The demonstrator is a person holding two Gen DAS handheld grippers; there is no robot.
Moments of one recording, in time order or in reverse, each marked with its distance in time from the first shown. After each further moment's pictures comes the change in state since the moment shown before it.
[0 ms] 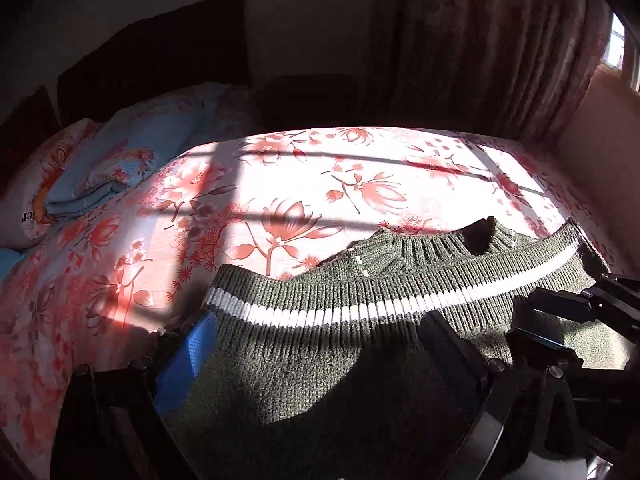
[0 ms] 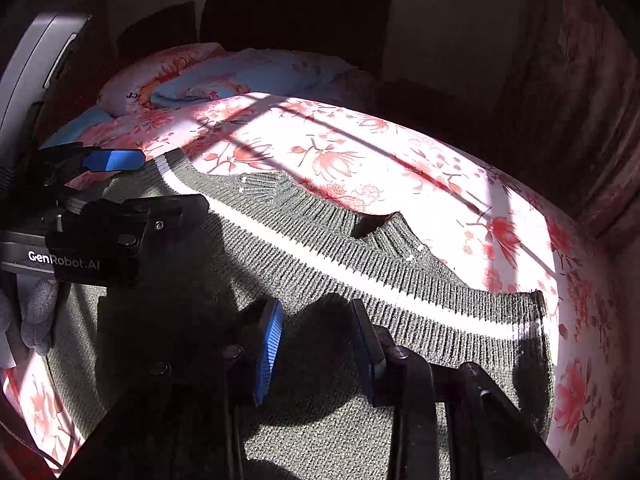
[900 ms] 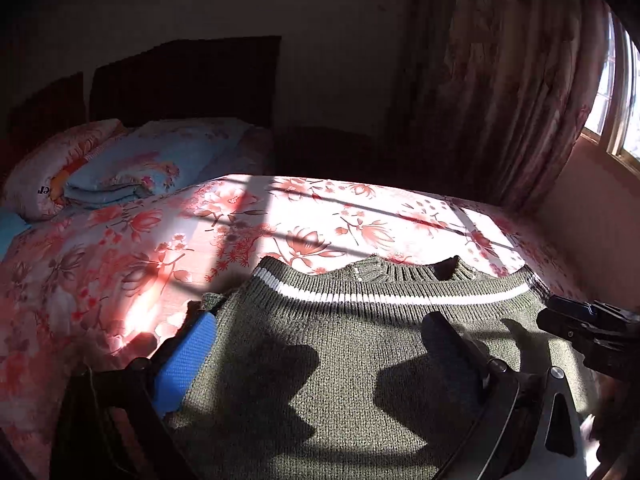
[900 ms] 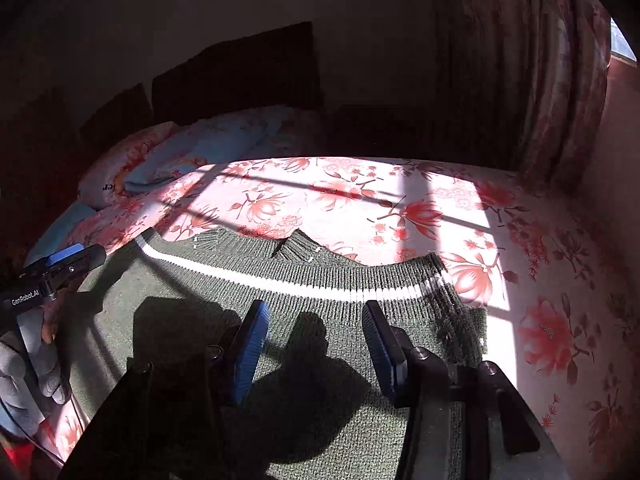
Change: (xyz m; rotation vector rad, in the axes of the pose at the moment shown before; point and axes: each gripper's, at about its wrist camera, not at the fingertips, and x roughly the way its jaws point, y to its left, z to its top) left arm -0.077 0.005 -0.048 -0.117 -0.221 -0.048; right arm -0.063 -0.045 -0.043 0.292 -0.131 0.090
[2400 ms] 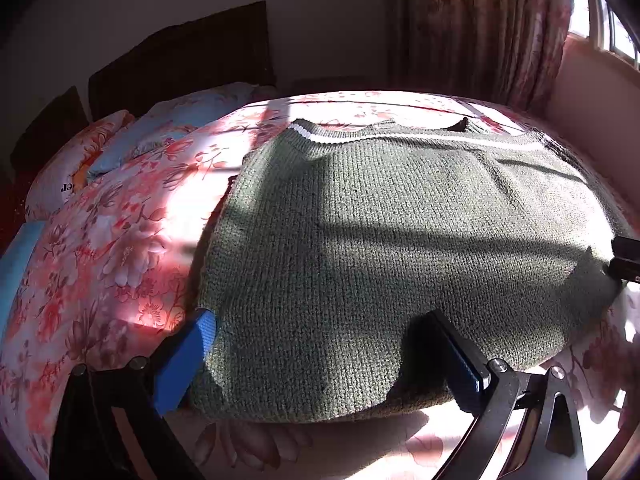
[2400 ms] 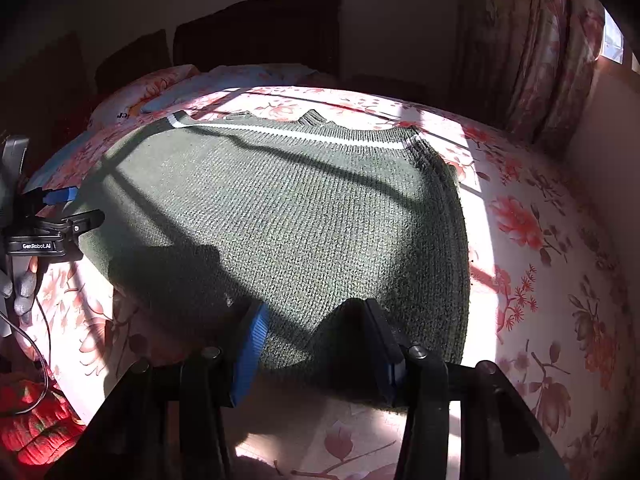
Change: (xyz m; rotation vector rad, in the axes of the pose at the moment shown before) left arm -0.028 0.016 -0.090 0.134 0.161 0.123; right arm -0.049 -0.013 -0.101 -0.067 0.113 -0.087
